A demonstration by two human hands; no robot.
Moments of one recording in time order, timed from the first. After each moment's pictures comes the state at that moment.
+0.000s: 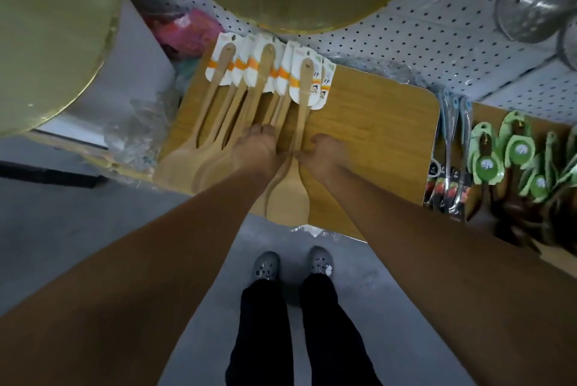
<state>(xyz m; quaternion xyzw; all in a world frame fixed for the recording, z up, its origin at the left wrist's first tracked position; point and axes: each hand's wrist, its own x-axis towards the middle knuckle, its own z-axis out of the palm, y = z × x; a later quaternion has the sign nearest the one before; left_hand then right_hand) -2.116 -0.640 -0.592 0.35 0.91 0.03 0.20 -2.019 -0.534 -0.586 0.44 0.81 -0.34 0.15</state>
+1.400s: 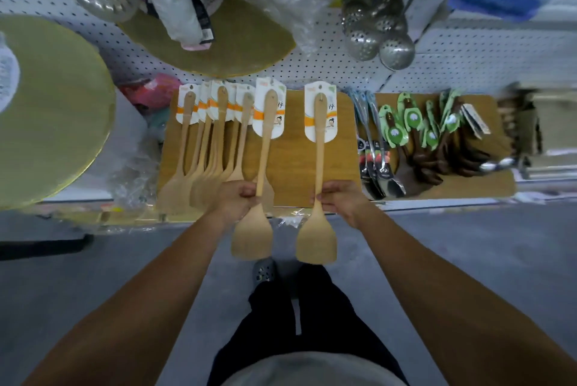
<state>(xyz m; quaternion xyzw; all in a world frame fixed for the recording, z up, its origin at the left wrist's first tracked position) -2.063 -0.732 -0.489 0.21 0.78 0.35 0.48 -1.852 -0.594 -0.478 0.58 0.44 -0.68 -0.03</state>
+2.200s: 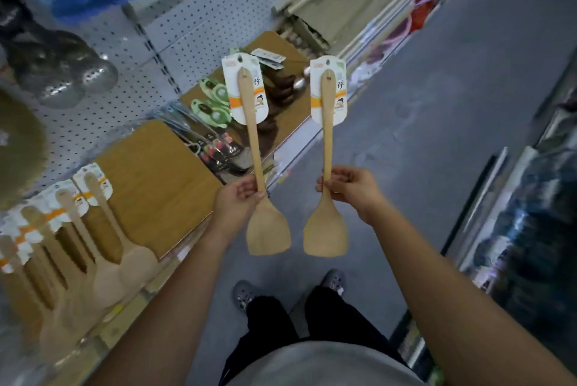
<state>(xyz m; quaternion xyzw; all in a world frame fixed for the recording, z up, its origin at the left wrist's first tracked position) -1.760 -0.641 -0.430 0.45 0.61 0.29 0.58 -1.510 -0.676 -0.418 0.67 0.27 -0.59 -0.38</state>
